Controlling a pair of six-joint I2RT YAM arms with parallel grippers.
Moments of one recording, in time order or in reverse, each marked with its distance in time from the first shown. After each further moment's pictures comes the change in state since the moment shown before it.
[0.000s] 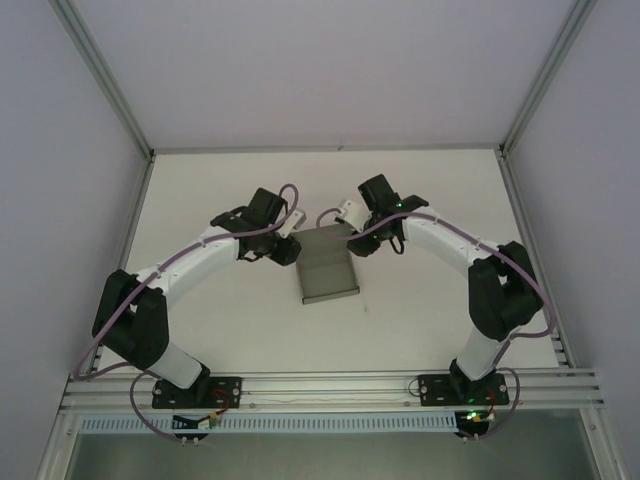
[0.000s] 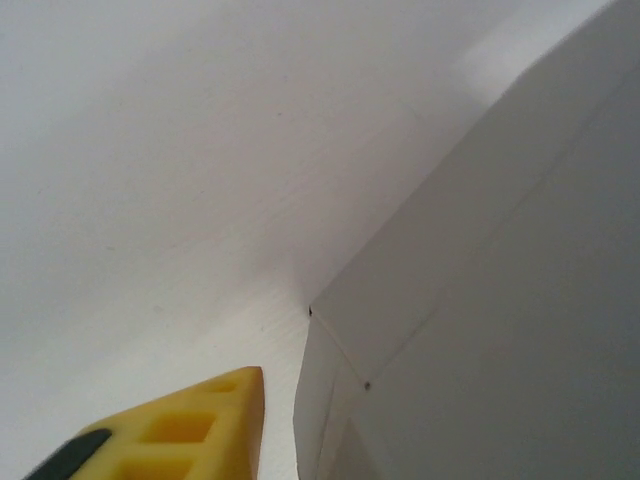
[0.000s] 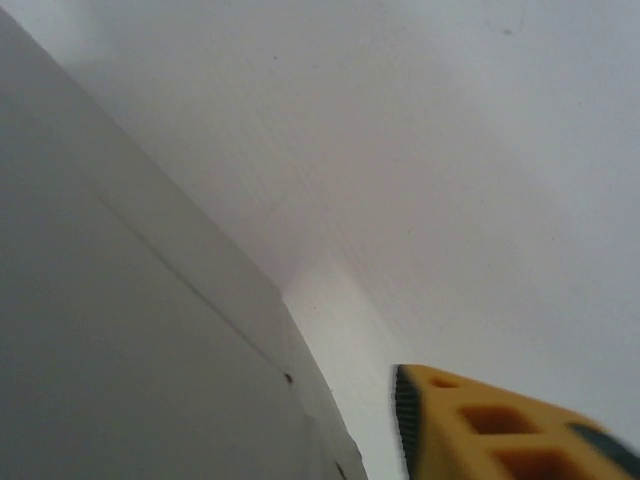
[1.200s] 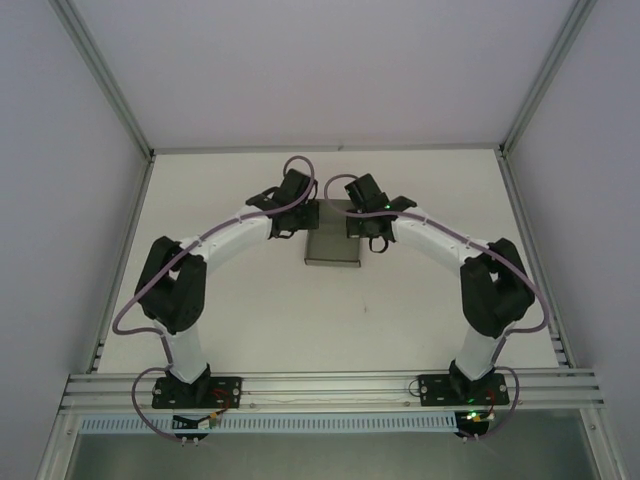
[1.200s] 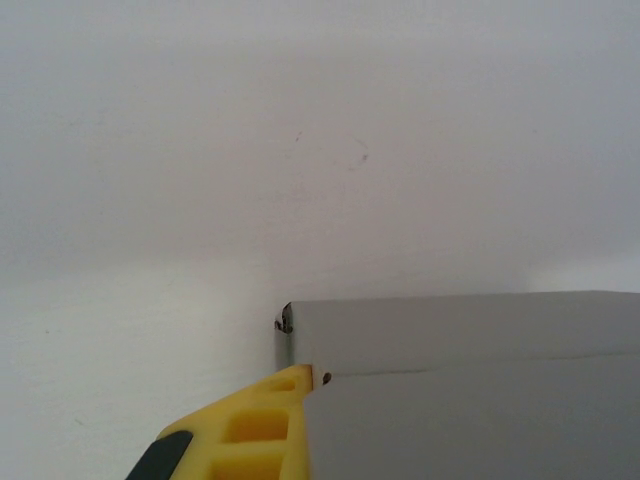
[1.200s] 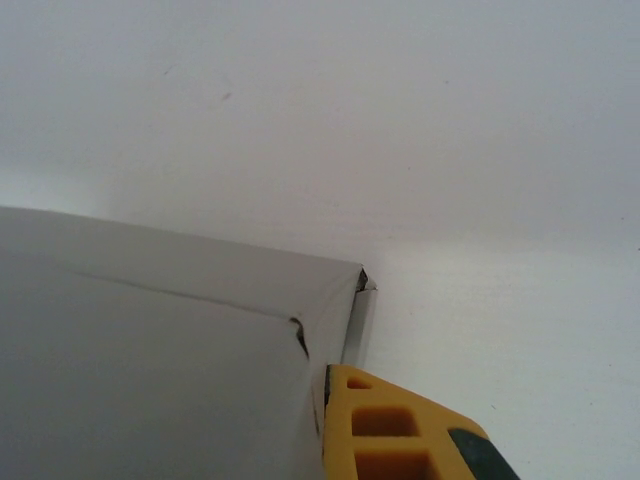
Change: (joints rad) left arm -0.063 0.294 0.259 0.189 -0.247 -0.508; right arm 0.063 0.048 0.039 0.110 0.321 0.969
